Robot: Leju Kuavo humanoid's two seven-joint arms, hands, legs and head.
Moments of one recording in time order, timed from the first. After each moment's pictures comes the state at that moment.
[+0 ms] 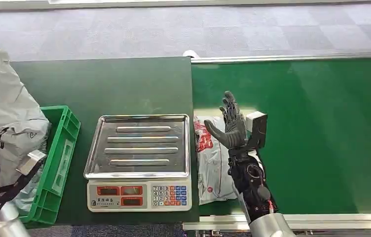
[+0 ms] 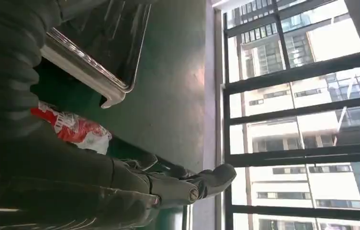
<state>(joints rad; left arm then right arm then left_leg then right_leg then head) -0.26 -0.35 0.80 -1.87 -1.35 0.68 -0.68 -0.48 0.17 0.19 -0.79 -0.03 0.09 -0.49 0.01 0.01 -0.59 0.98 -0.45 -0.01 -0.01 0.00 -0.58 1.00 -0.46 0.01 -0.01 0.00</state>
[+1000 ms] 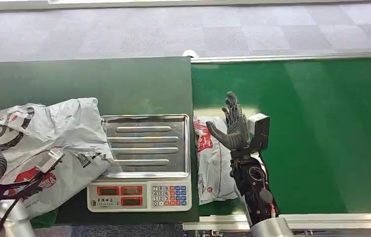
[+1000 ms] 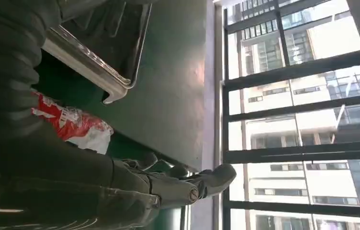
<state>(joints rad) -0.21 -0.35 0.66 -1.93 -1.54 0.68 -0.59 -0.45 0.16 0.17 -0.86 -0.01 0.09 -0.47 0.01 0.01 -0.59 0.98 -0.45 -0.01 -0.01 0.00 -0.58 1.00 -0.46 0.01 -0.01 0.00</state>
